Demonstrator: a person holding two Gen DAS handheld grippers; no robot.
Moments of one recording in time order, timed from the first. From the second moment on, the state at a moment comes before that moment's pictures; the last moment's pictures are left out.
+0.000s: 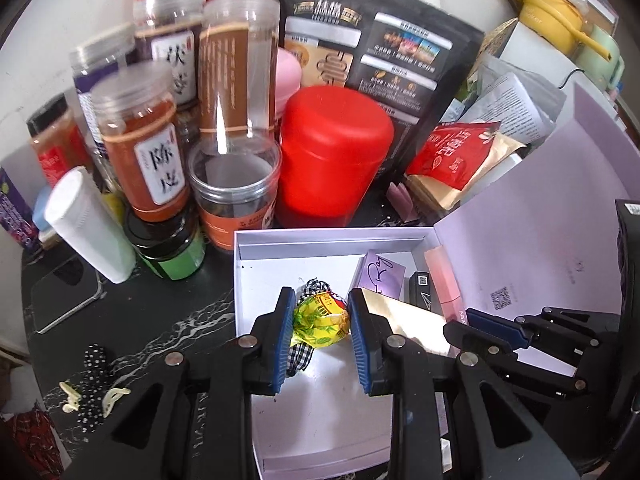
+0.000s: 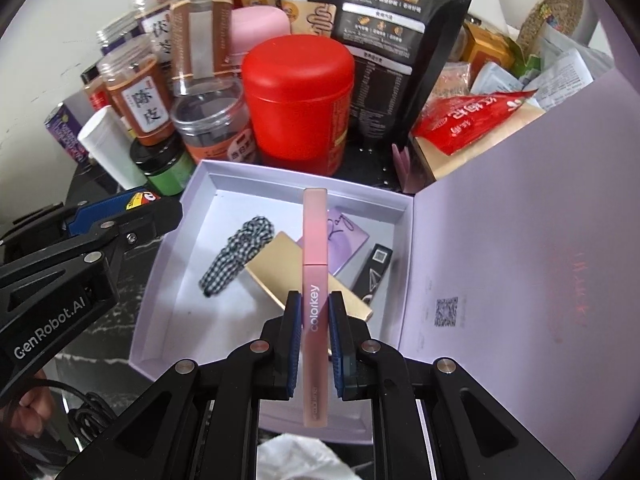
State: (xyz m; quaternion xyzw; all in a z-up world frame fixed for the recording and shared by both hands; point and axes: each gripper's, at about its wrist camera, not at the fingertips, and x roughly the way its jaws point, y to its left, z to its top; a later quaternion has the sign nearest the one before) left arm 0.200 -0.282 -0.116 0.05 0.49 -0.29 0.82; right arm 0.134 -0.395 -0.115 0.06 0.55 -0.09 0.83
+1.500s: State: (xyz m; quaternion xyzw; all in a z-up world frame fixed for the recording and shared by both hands) left arm 0.207 -0.295 -0.126 0.09 0.51 -0.24 0.82; right arm 0.128 -0.405 -0.111 0.03 0.55 -0.12 0.82
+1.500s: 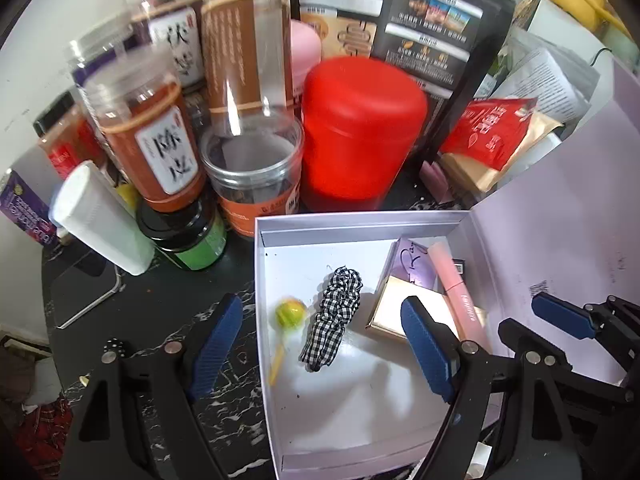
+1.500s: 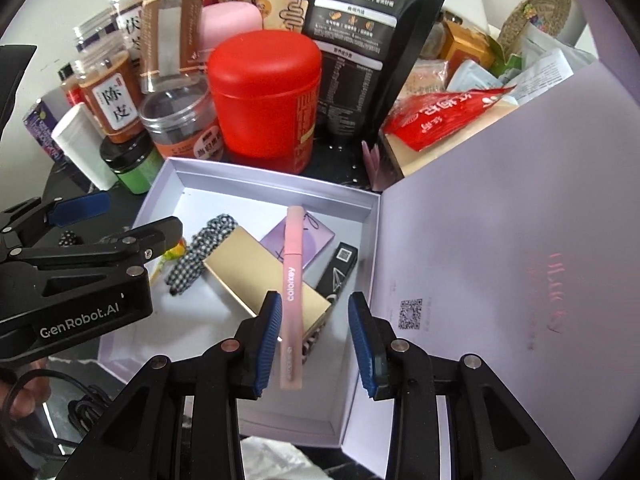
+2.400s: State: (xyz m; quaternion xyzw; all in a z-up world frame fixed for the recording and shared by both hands) left arm 0.154 -0.181 -0.051 0.04 0.48 -0.18 0.85; right arm 0.092 -0.318 -0.046 0.02 0.52 -0.08 0.85
